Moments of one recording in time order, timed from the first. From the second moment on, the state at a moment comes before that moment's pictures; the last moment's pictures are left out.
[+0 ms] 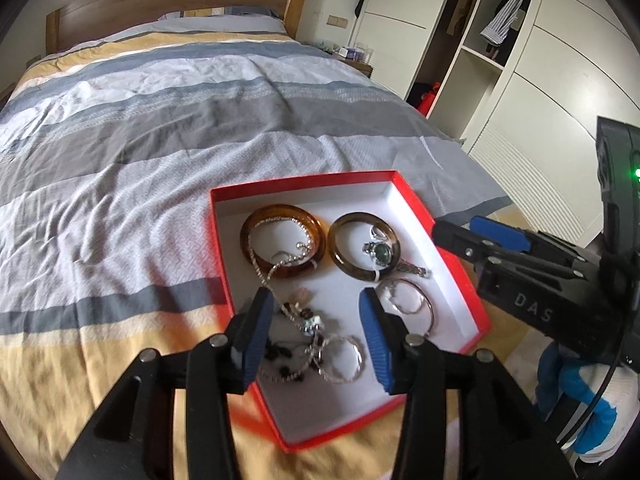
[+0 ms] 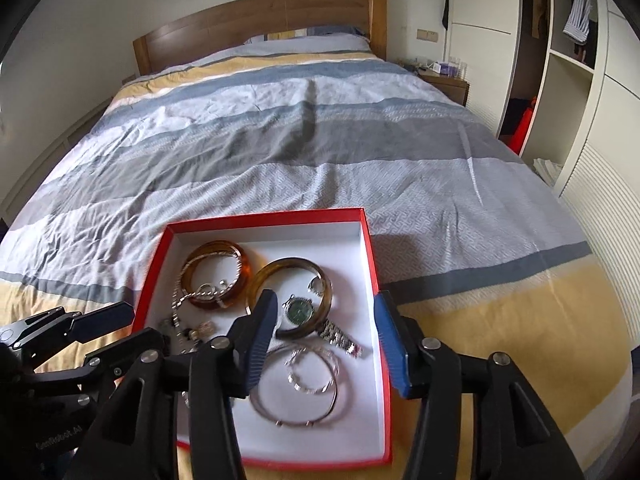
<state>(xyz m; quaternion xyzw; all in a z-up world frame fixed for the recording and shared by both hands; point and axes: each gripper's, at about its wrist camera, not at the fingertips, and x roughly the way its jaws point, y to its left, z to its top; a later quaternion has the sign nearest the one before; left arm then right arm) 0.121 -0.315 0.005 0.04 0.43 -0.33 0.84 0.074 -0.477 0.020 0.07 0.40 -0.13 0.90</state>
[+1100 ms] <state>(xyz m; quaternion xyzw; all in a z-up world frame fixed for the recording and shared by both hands) 0.020 -0.108 0.061 0.04 0.38 -0.19 0.90 -0.019 -0.304 0.069 0.04 0.37 -0.09 0.92</state>
